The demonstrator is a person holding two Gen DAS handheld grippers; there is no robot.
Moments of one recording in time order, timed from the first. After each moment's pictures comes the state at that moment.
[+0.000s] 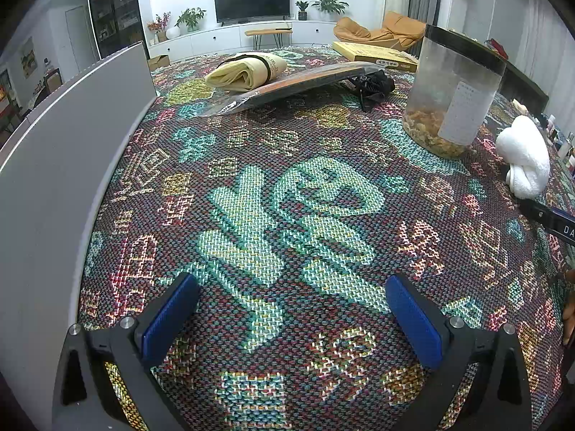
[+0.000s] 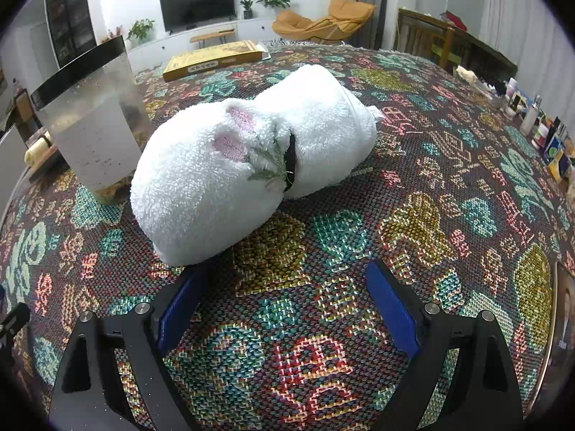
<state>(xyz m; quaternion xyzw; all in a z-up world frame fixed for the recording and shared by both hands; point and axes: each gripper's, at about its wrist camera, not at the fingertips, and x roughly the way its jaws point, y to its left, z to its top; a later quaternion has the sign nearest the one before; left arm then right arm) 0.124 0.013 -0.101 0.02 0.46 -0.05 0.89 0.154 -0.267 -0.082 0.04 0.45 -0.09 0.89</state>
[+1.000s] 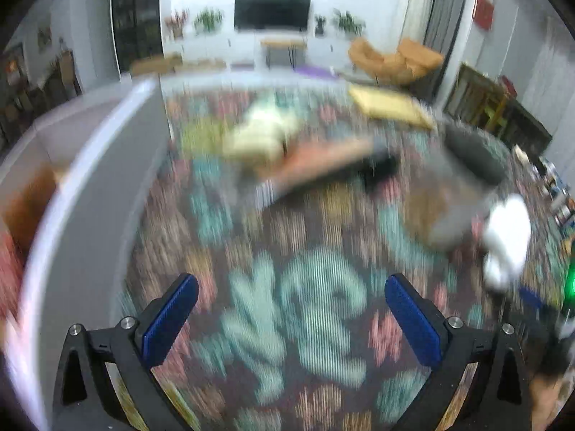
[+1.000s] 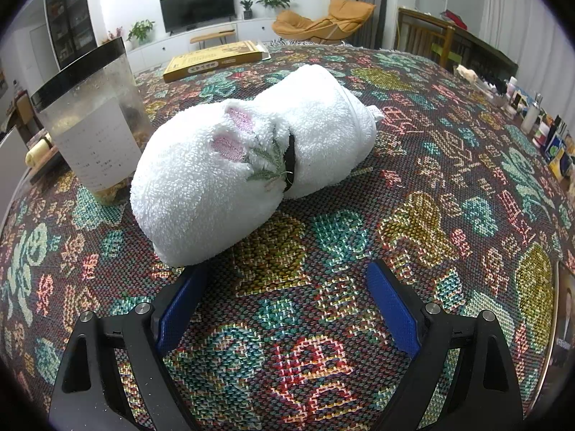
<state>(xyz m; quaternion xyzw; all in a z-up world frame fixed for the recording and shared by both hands) 0.178 0.031 -0.016 -0.03 0.42 -0.04 0.90 0.153 -0.266 -0.082 0.04 0.45 -0.09 0.89</state>
